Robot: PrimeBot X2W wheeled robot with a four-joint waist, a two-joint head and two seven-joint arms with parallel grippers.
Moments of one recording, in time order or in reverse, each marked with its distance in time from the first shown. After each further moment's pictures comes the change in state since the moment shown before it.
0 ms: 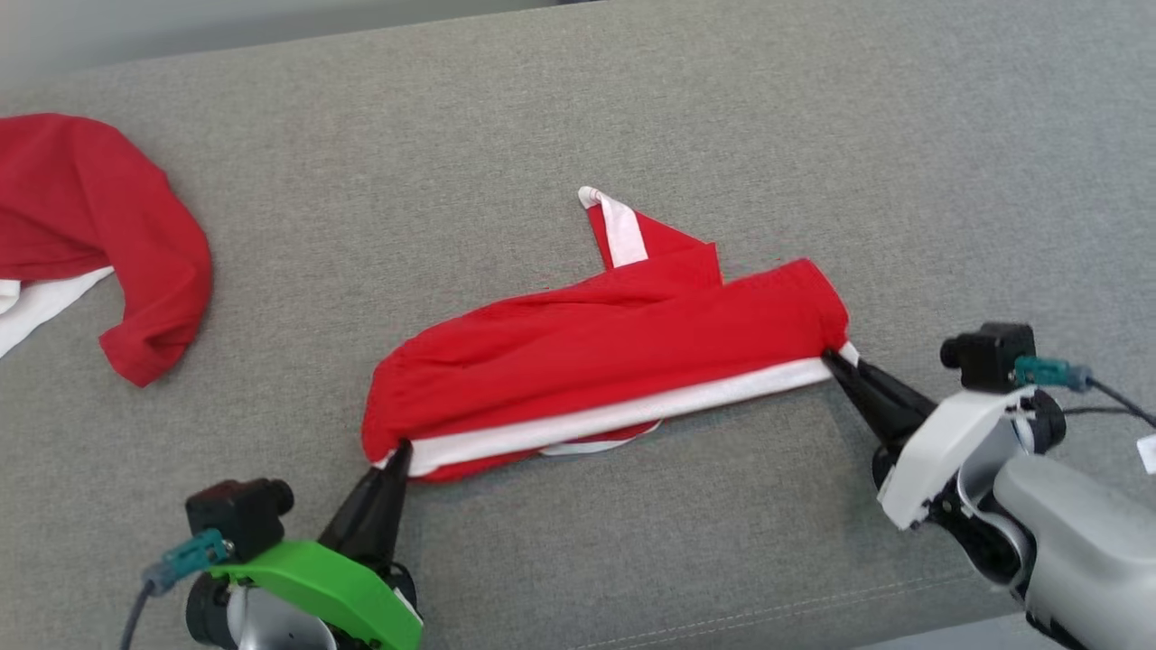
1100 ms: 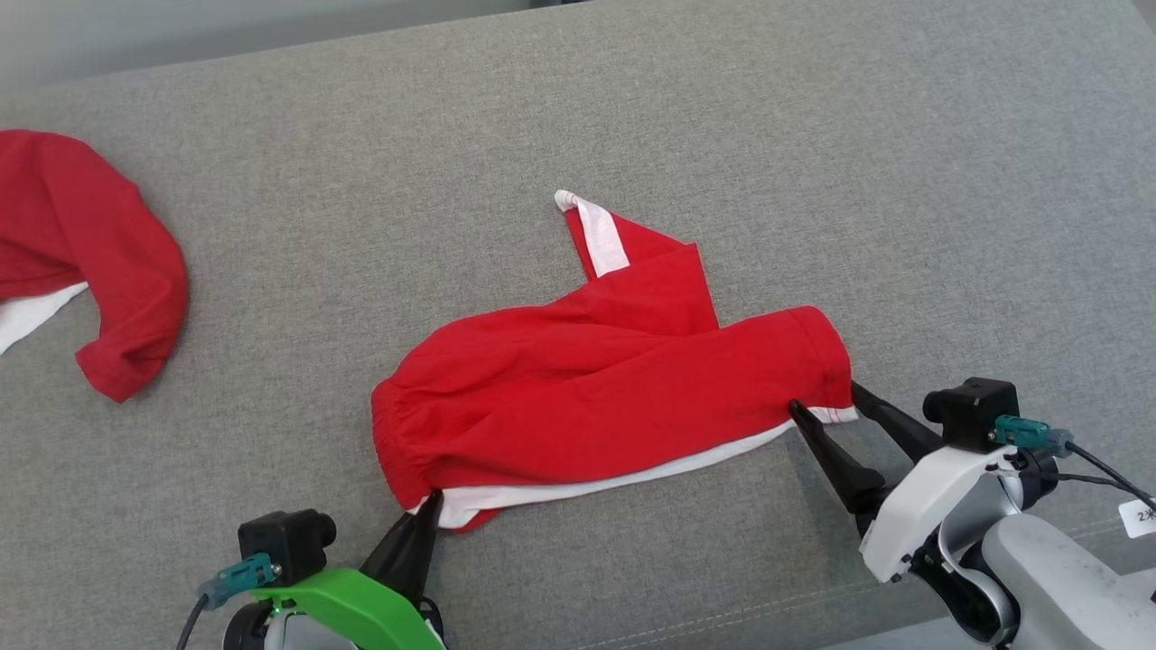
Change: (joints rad) left arm 0.020 -0.035 -0.067 0.140 -0.010 -0.027 -0.022; right arm 0.291 0.120 -0.367 -0.161 -0.351 -0.001 0.133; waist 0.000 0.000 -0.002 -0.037
